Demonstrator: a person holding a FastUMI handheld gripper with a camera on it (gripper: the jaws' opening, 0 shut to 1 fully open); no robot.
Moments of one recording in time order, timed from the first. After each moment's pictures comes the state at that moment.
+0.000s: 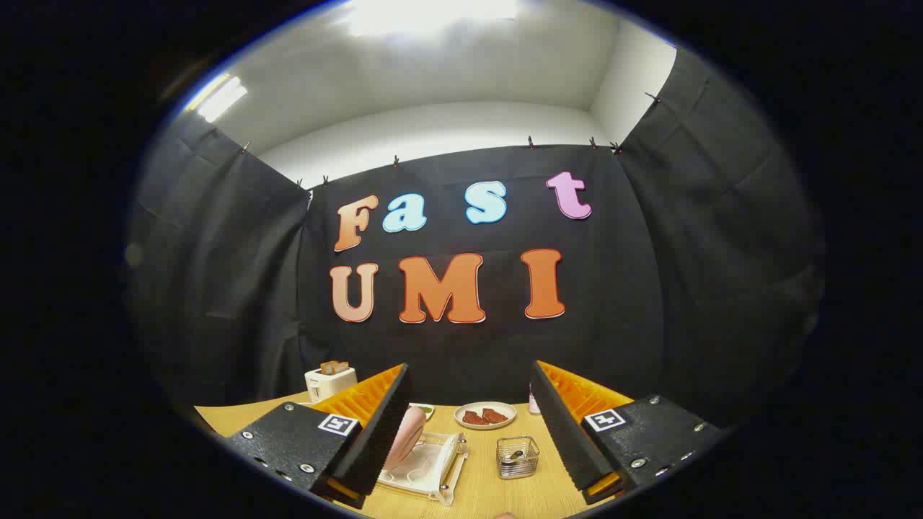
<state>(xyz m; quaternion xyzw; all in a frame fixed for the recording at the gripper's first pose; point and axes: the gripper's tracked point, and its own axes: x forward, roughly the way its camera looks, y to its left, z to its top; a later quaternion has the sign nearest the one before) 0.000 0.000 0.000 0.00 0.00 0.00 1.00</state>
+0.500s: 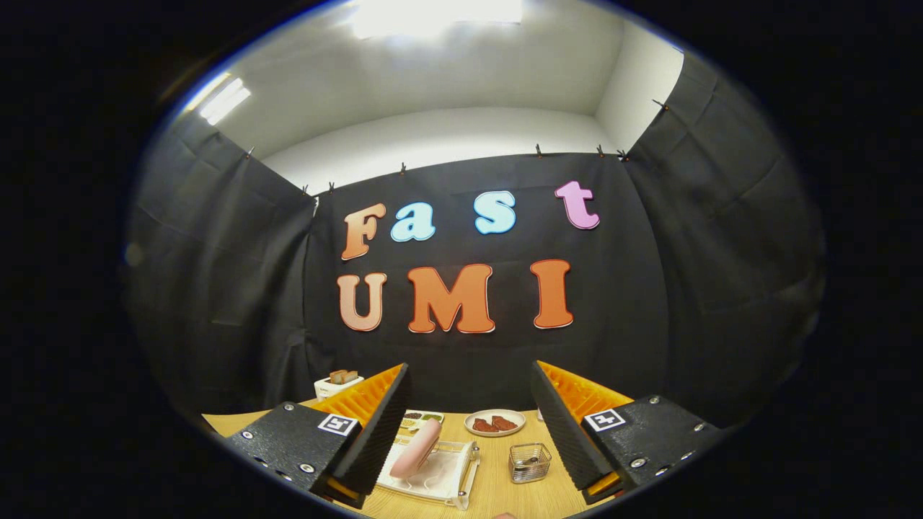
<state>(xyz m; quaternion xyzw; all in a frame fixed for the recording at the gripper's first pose) -0.004 0.029 0.025 0.00 -0.02 0.01 1.00</state>
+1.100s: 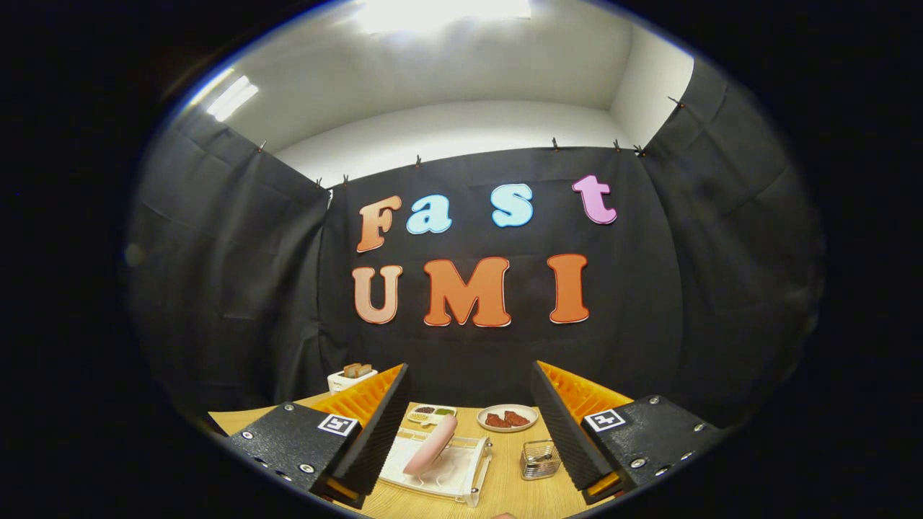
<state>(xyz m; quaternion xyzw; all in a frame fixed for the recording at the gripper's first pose) 0.001 0.052 0.018 -0.01 0.01 0.04 1.00</state>
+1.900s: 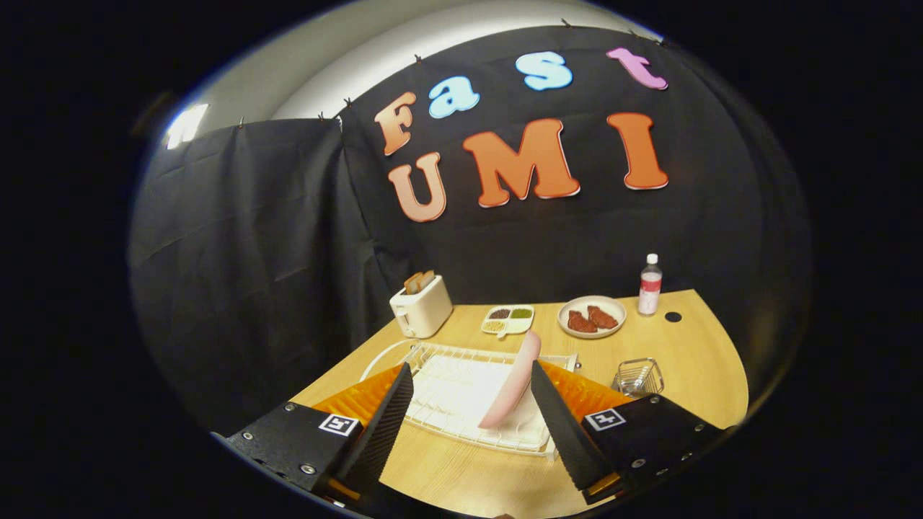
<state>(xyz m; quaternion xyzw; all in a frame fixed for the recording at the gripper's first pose) 0.048 0.125 -0.102 0.08 0.31 0.17 0.93</state>
